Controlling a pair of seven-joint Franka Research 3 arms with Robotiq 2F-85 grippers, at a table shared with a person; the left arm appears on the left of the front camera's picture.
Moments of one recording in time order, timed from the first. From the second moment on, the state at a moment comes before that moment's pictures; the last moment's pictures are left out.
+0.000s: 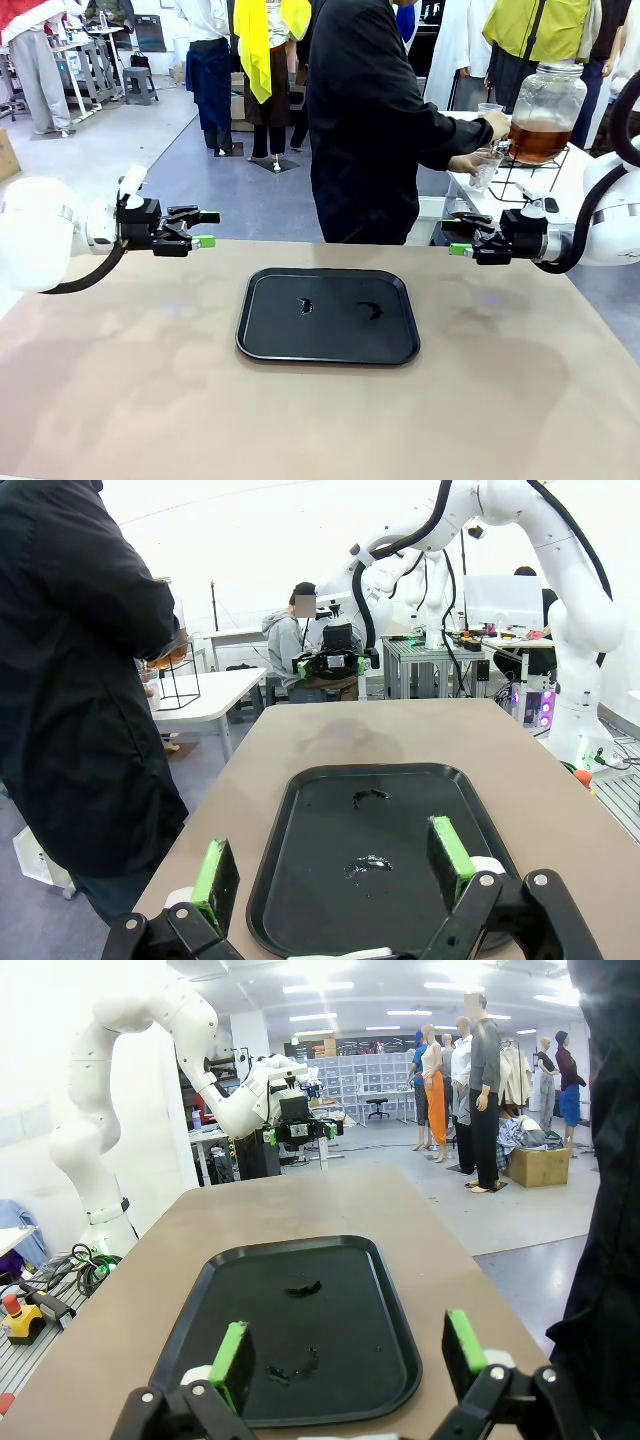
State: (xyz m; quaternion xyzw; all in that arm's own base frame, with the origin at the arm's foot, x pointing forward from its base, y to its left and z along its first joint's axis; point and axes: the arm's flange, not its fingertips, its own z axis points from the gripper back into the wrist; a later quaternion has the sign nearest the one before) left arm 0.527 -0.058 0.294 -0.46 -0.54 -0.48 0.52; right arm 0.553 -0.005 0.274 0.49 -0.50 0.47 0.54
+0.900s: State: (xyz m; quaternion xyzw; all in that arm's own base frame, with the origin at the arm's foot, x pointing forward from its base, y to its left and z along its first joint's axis) left arm 0.527 -0.058 0.294 -0.46 -0.54 -0.48 0.52; right arm 0.553 -0.005 0.274 0.49 -0.50 0.47 0.54
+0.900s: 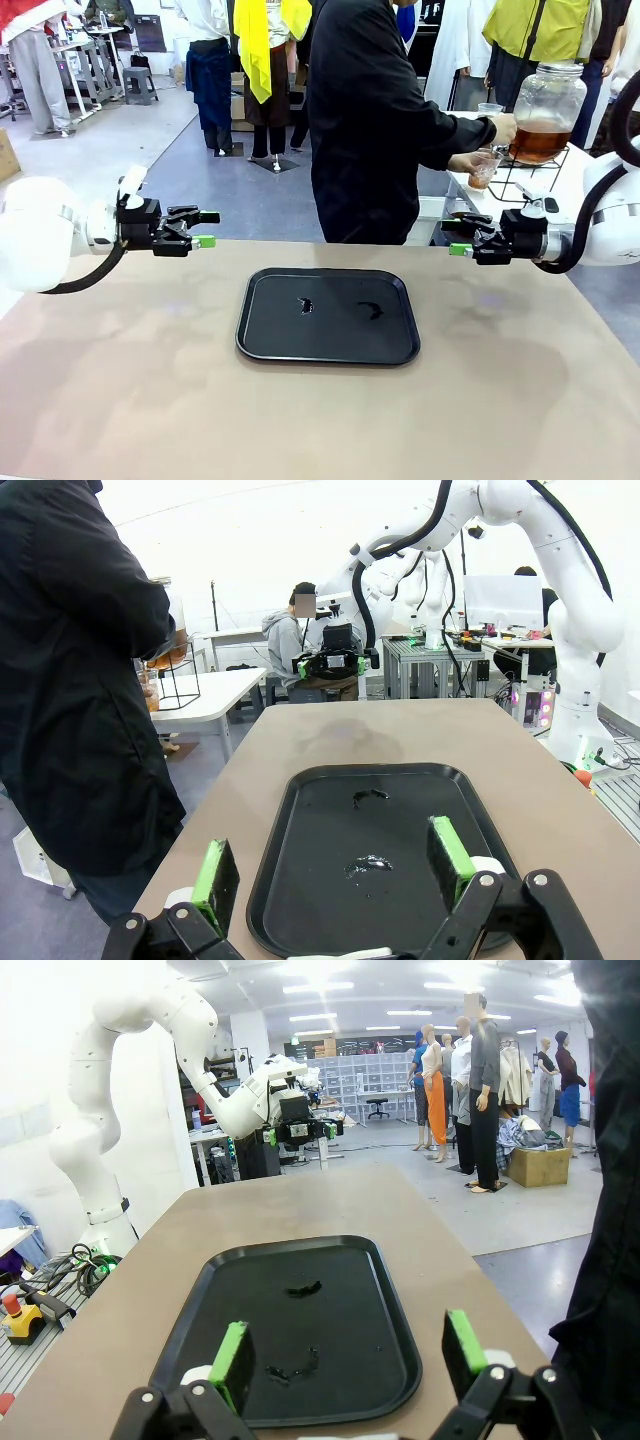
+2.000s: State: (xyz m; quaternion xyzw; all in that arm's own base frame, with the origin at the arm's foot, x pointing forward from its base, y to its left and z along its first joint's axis) left arm 0.527 -0.058 0.294 -0.46 -0.54 -0.48 0.52; right arm 0.553 -0.005 0.274 0.49 -0.50 0.47 0.54
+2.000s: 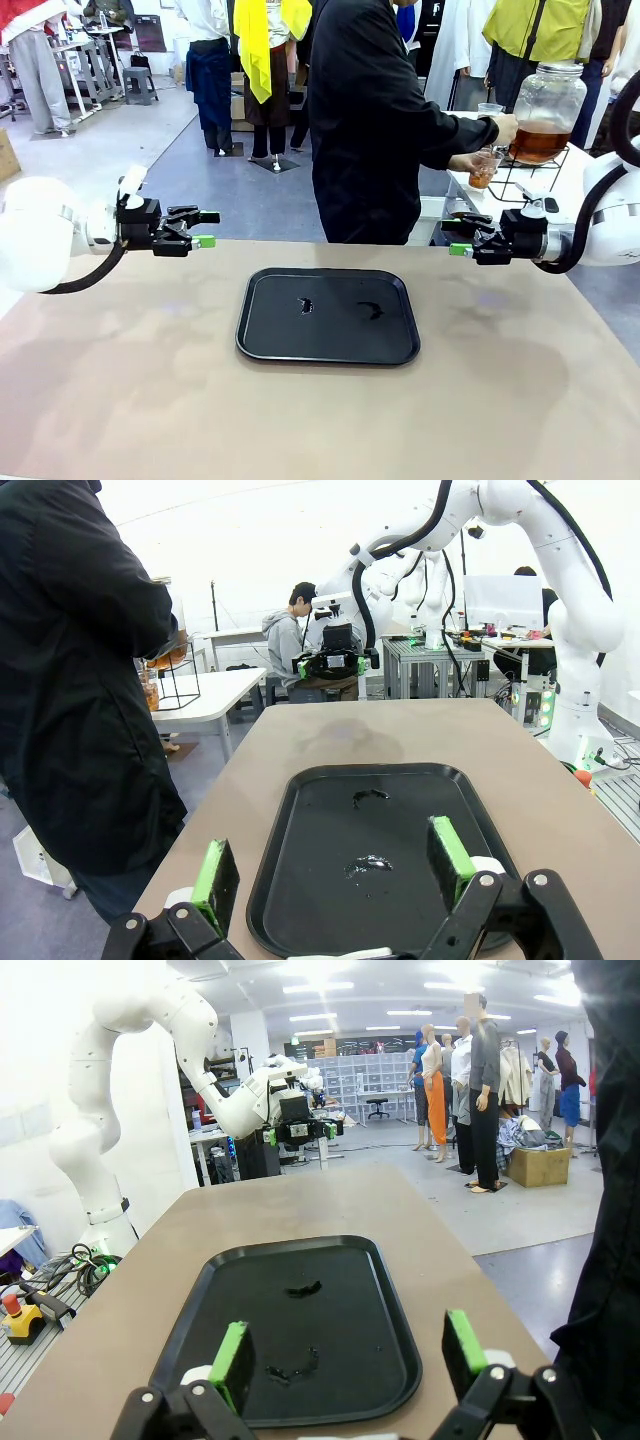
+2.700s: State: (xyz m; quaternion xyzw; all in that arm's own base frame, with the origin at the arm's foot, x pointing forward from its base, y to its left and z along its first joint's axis) left arm 0.527 -0.058 0.294 -0.46 -0.54 -0.48 0.52; right arm 0.553 -0.005 0.274 0.49 -0.50 0.47 0.54
